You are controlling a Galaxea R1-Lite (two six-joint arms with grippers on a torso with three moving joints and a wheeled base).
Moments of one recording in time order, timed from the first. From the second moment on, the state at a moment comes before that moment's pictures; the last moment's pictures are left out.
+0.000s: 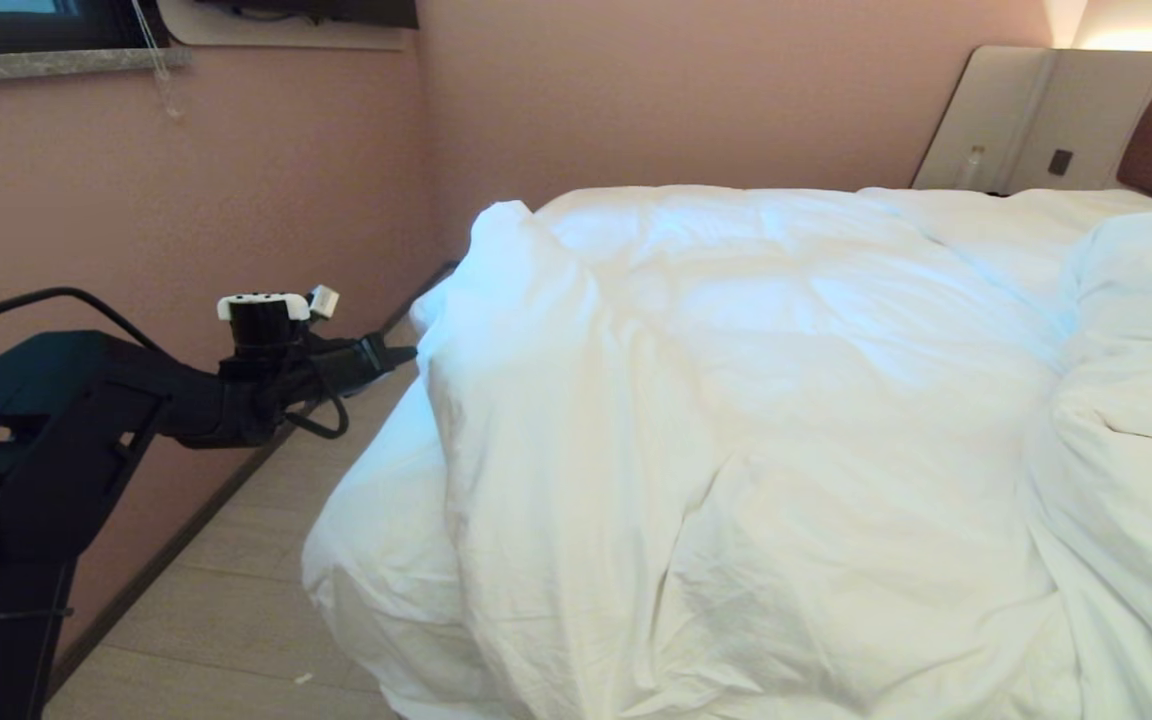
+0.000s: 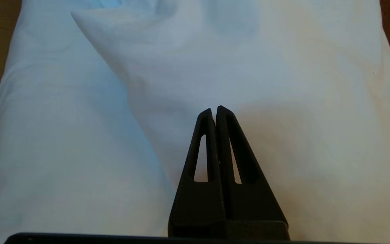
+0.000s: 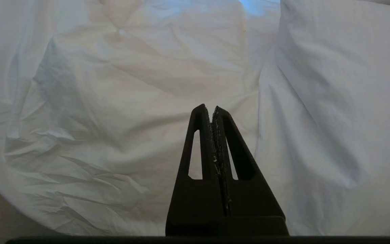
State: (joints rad) left arm 0.03 2.44 -1.67 -0.57 -0.64 -0.52; right arm 0.01 0.00 0.00 0.00 0.00 0.00
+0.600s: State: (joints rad) left arm 0.01 2.44 -1.68 -0.51 -0.64 -0.52; right arm 0.01 0.00 0.00 0.00 0.00 0.00
